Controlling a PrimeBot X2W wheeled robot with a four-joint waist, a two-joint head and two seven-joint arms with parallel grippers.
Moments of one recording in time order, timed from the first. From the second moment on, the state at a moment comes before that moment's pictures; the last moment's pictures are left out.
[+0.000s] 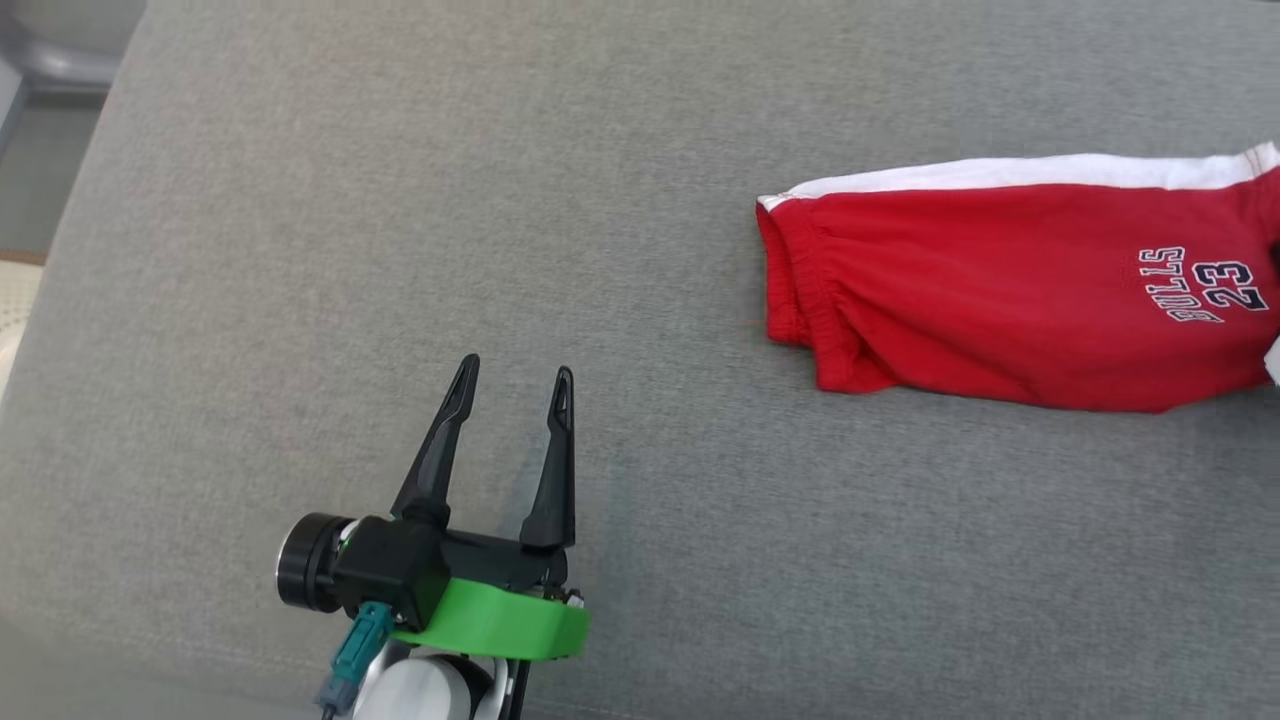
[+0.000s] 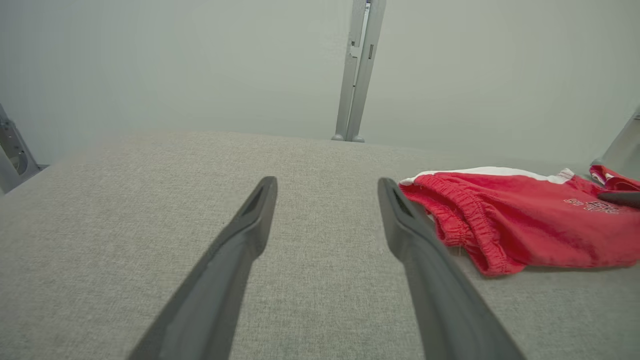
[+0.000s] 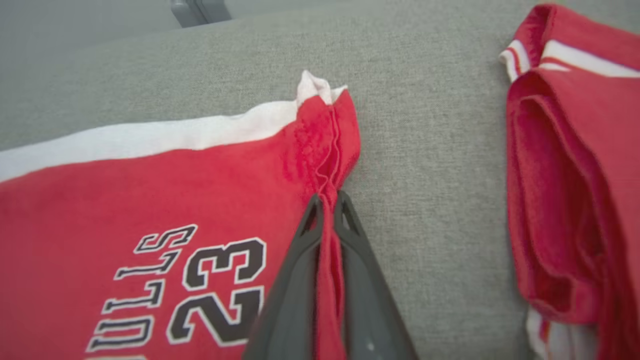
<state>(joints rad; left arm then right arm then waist) -0.13 0.05 -0.40 -0.02 -0.24 0.09 -0.26 -0.64 -0.63 0.22 0.75 0.79 0.13 0.15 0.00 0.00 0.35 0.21</state>
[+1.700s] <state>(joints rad) -0.09 0.05 -0.43 0.02 -0.30 0.09 -0.26 -0.56 -0.23 0.25 0.34 0.56 0.13 0.10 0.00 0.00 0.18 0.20</state>
